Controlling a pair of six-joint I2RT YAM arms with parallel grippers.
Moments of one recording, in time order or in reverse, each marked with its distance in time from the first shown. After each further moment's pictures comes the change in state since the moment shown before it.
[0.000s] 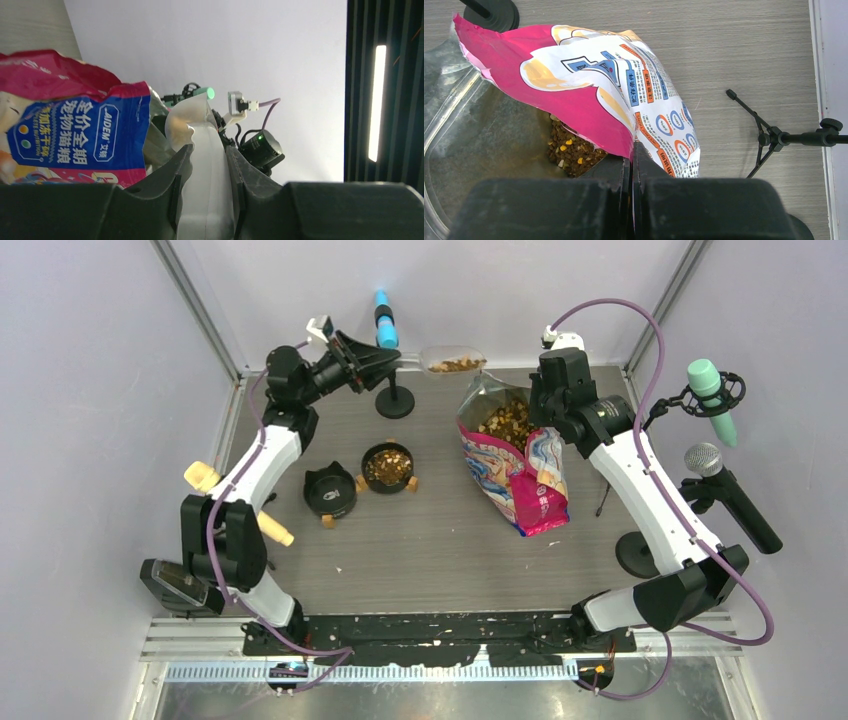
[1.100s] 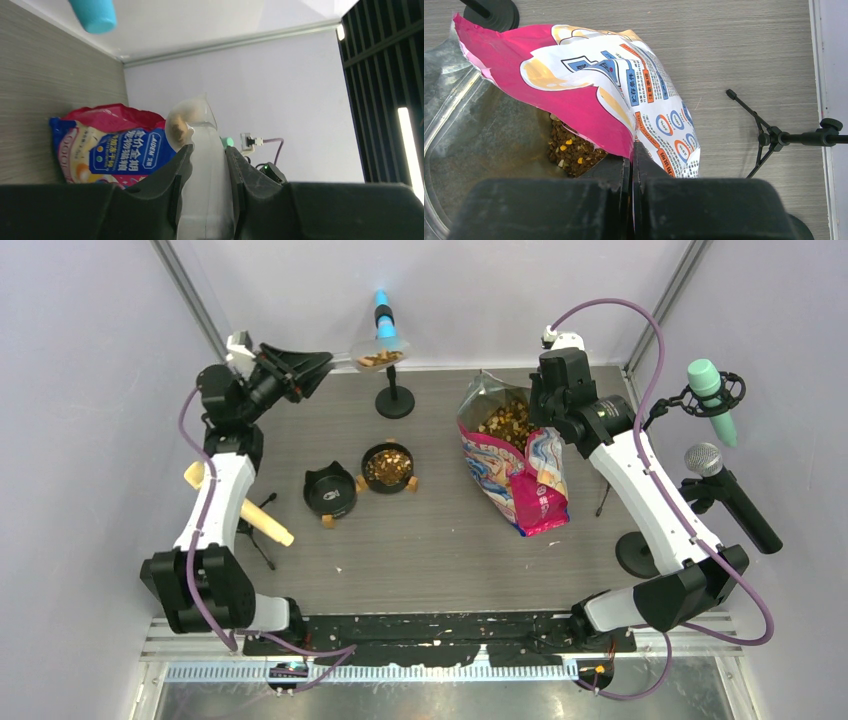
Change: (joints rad) left arm 0.261 -0.222 -0.135 -0.146 -0.035 0.101; right arm 0.000 0.000 0.000 0.000 0.000 0.000
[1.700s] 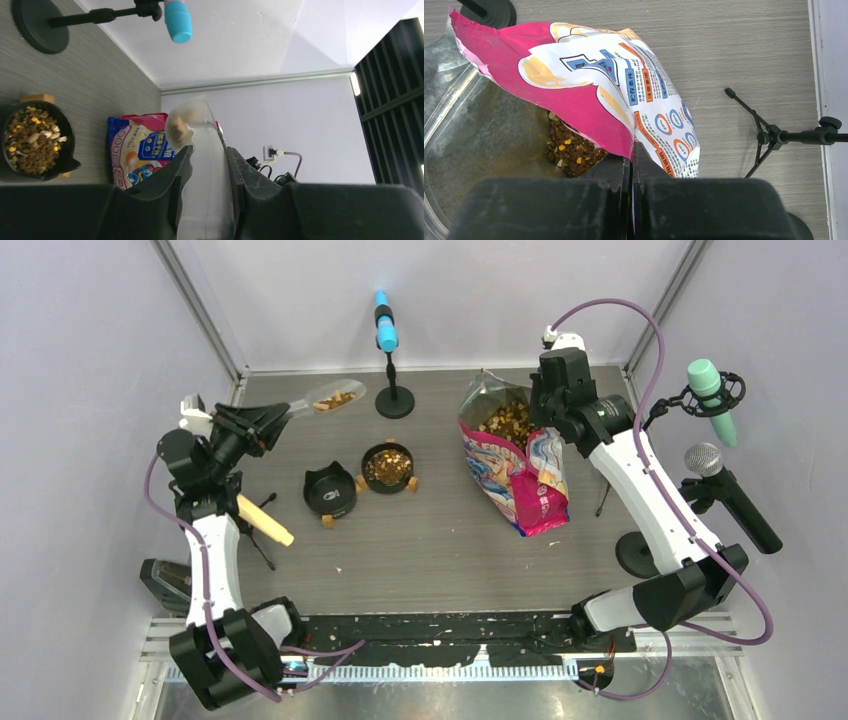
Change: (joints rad) left arm 0.316 -0.344 -0.357 -0.090 0.071 0.050; right arm -0.004 0.005 0.001 -0.006 0.000 0.001
